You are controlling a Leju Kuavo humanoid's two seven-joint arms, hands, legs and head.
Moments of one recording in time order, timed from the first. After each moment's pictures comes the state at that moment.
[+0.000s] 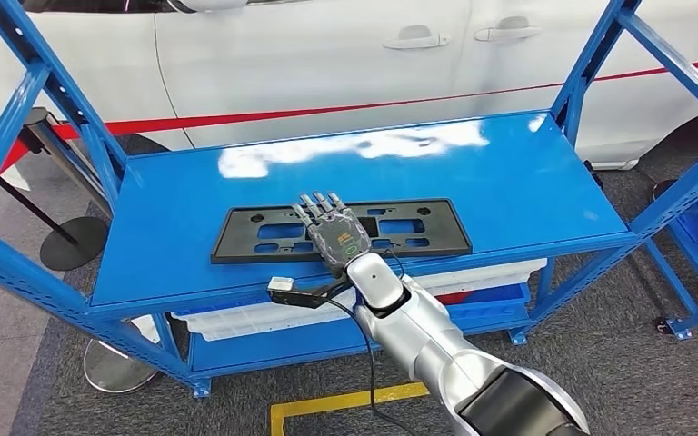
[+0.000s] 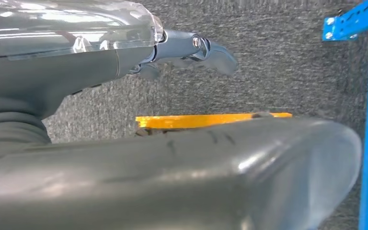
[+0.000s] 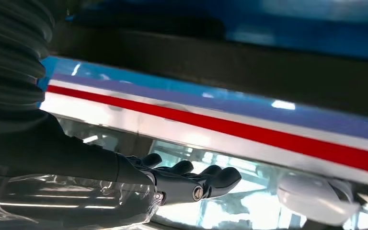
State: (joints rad) left arm -0.08 -0.12 0.81 -0.22 -0.80 0.12 -0.45; right arm -0.76 0.28 0.49 -0.55 1.51 -0.35 0.07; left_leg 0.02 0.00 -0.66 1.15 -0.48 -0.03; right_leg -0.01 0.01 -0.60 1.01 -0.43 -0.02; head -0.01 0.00
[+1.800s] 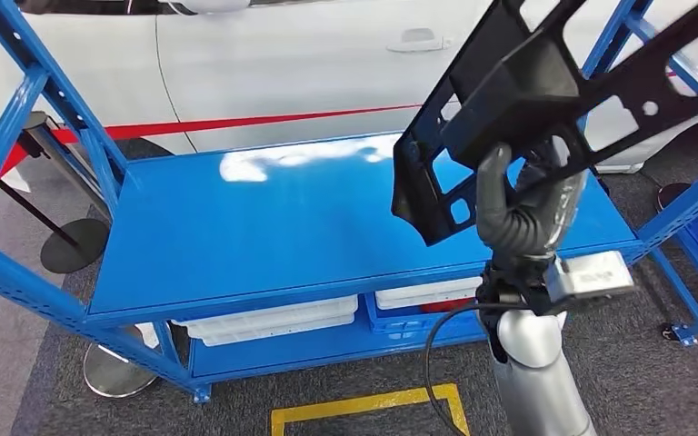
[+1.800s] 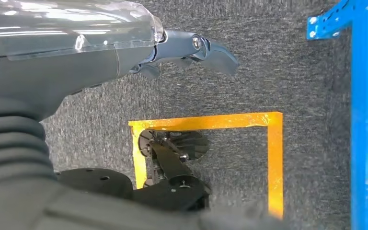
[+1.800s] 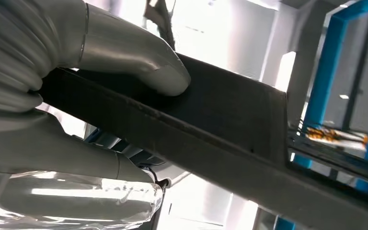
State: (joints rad) left arm -0.08 -0.16 0.81 -0.22 -0.84 0.17 -0.48; right arm -0.32 0.04 0.21 -1.94 0.19 -0.32 -0.39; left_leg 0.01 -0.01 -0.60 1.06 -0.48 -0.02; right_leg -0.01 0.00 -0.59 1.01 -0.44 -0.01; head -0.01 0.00
